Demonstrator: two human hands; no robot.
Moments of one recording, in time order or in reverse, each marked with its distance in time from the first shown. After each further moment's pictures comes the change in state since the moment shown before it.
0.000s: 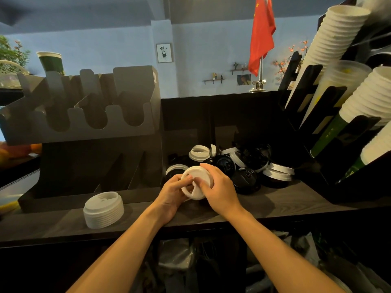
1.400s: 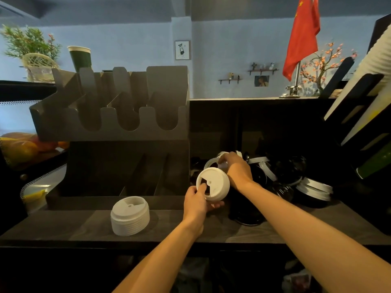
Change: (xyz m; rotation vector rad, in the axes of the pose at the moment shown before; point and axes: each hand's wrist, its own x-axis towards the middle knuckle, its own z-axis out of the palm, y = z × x) left_hand 0.014 -0.002 0.000 -0.132 0.355 -0.088; right_hand 0.122 0.007 0.036 -0.335 -0.175 0.363
